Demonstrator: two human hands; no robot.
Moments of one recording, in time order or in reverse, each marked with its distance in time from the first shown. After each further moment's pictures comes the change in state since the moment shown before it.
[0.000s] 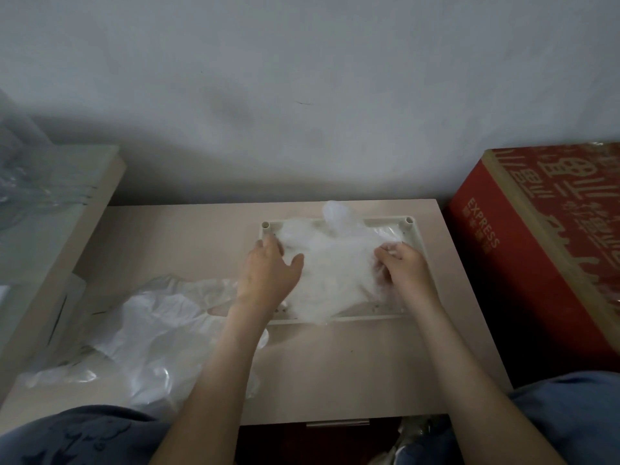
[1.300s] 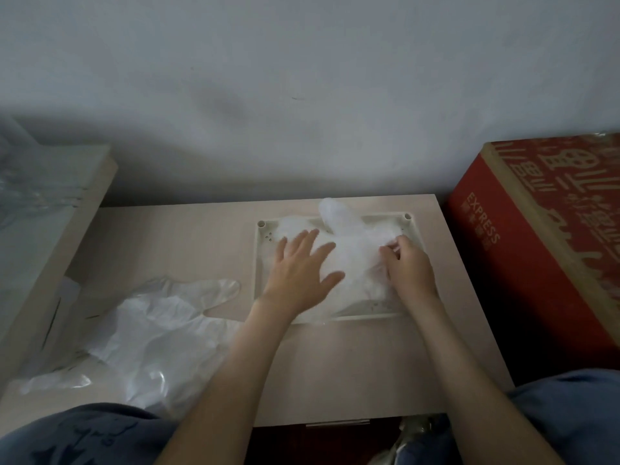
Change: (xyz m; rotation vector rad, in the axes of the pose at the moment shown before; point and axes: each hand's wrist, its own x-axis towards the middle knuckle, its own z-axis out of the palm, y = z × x) left_hand 0.001 0.018 0.032 0.464 -0.184 0.443; right_hand 0.010 0.012 -0.009 -0.559 0.103 -0.207
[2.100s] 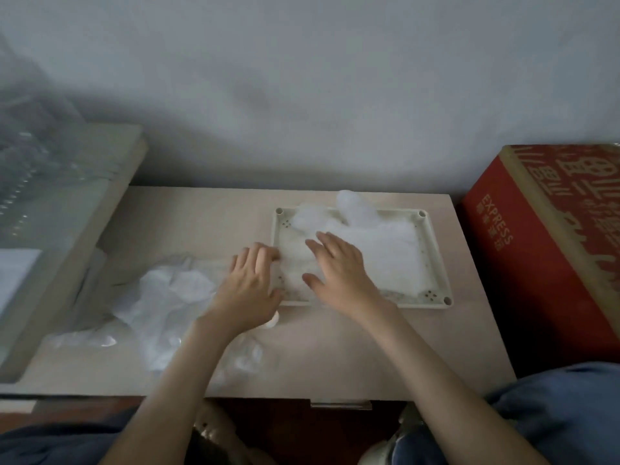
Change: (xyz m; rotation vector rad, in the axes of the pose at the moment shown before) left_hand -0.080 -0.074 0.008 -0.087 0.365 0.061; right_hand -0.066 -0.088 0.045 -0.365 -0.360 -0.620
